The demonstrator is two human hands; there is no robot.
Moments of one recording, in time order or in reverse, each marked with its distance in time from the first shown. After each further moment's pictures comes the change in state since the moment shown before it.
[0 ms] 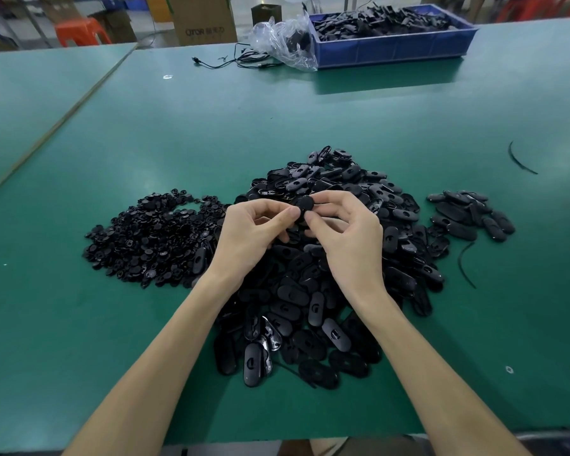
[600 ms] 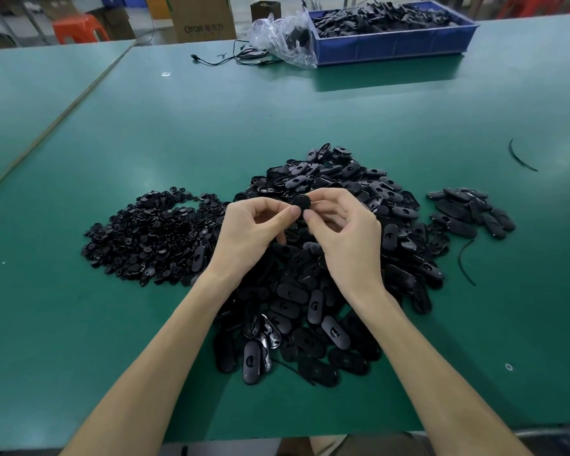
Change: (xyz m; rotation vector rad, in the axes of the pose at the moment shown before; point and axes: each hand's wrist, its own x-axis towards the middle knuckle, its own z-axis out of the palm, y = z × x) left_hand -0.001 0.001 0.001 0.055 0.009 0.015; right_hand -0.002 -0.002 0.000 -0.038 -0.020 -0.073
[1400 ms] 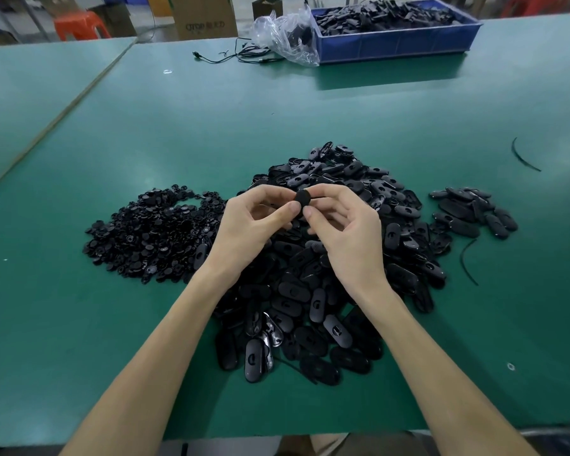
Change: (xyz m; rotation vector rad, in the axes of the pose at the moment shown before) left_hand 0.002 0.001 -0.005 -0.089 -0.056 0.056; right_hand 0.002 0.002 -0.001 0.052 -0.051 -0.013
